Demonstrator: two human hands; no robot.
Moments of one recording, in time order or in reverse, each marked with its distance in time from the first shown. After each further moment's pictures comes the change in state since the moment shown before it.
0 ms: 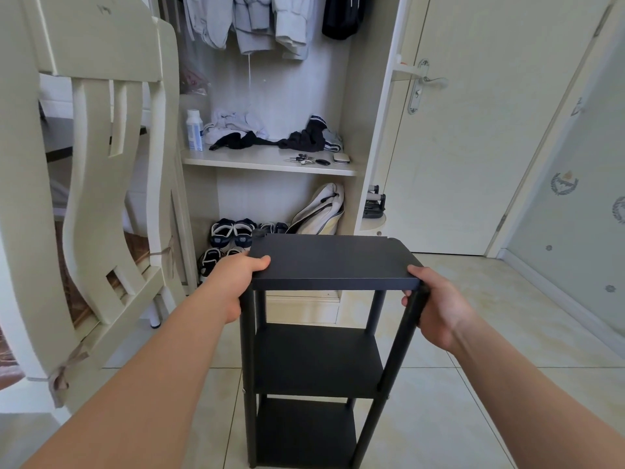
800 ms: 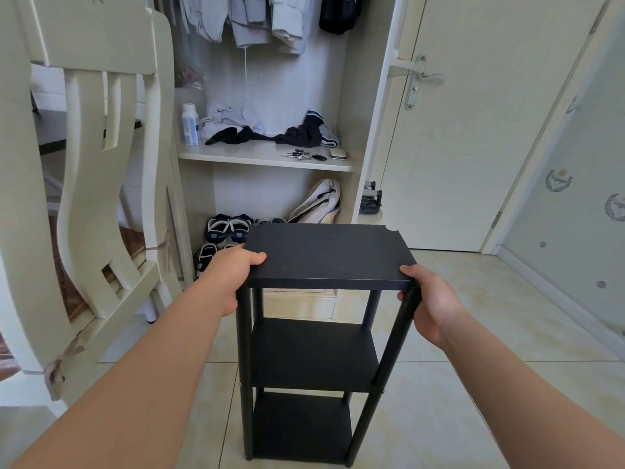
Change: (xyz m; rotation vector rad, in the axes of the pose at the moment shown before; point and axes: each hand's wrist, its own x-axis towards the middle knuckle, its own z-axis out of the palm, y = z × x) left_hand 0.005 -0.002 0.003 0.002 0.031 0.011; right_hand 0.002 0.006 0.004 -0.002 0.122 -0.005
